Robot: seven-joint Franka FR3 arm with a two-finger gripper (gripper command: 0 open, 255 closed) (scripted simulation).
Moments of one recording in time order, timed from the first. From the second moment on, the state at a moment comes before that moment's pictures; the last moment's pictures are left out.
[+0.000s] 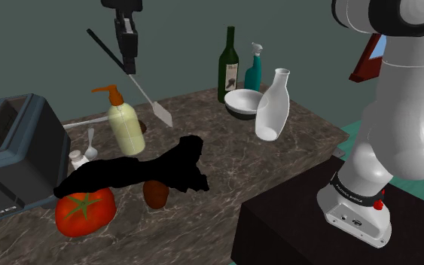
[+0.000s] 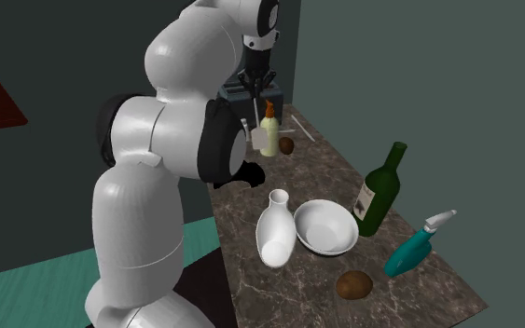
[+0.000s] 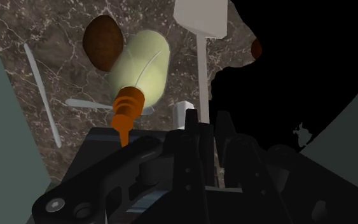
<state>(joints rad) 0.45 0.31 0.24 -1.18 0.05 1.58 -0.61</state>
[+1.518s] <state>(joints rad) 0.24 -0.26 0.05 -1.80 0.16 1.59 -1.00</state>
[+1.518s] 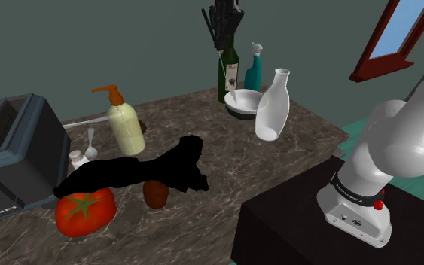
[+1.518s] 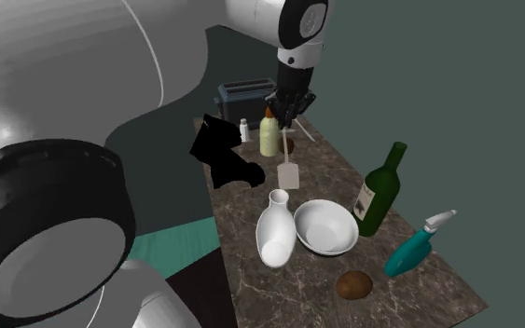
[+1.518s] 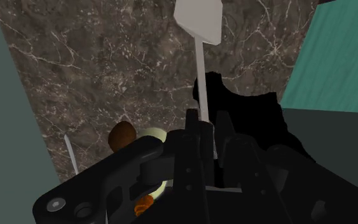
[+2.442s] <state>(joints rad) 0.13 -0.47 -0.17 -1.97 0.08 1.51 -1.31</state>
